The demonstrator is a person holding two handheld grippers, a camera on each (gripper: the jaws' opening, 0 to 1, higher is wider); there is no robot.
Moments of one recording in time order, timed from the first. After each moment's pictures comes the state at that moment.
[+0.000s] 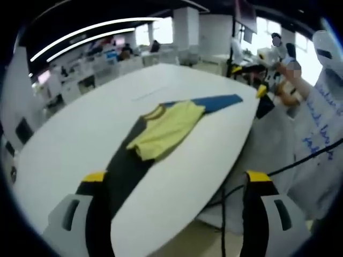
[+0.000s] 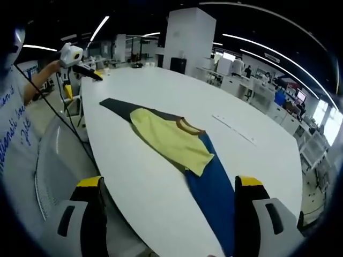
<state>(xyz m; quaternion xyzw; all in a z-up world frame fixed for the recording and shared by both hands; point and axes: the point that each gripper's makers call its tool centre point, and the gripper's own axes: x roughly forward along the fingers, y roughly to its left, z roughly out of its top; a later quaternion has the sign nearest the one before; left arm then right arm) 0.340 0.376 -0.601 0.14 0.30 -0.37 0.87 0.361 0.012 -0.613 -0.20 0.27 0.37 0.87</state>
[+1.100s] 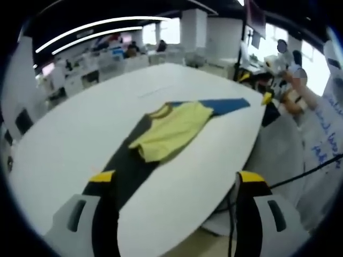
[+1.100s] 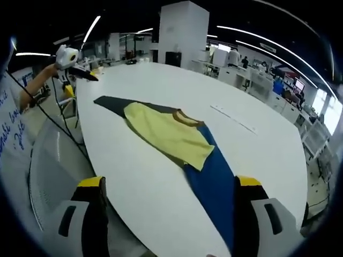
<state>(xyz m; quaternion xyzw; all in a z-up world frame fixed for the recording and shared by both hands) 0.368 0.371 -0.626 0.12 0.31 -0.36 0.87 0.377 0.014 -0.636 -0.18 0.30 0.36 0.86</state>
